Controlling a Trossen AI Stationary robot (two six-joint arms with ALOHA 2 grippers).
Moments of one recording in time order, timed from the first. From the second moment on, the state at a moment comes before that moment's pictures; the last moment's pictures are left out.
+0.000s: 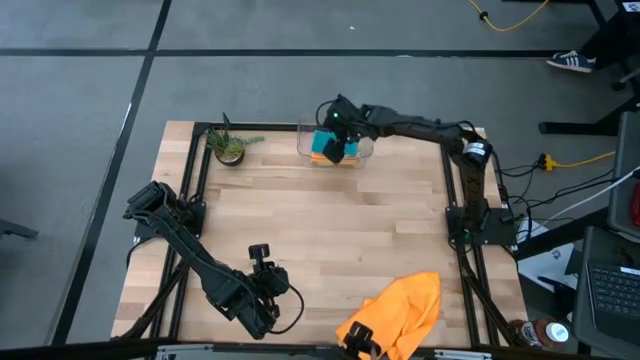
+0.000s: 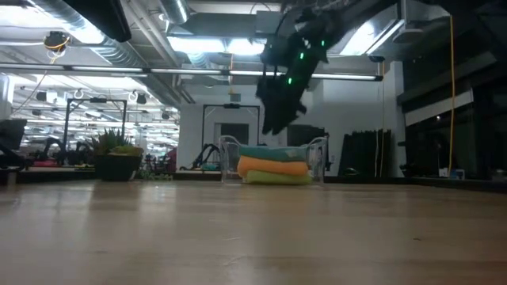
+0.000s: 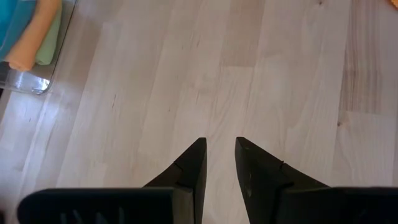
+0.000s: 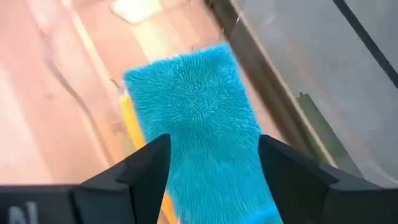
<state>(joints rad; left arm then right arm) -0.74 1.83 1.50 -1.09 -0.67 -0.85 -0.49 1.98 1.63 -0.63 0.08 -0.03</state>
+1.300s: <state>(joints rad) -0.73 1.83 1.50 -1.06 -0.66 -0.86 0.44 1.32 1.18 -1.30 0.27 1.02</state>
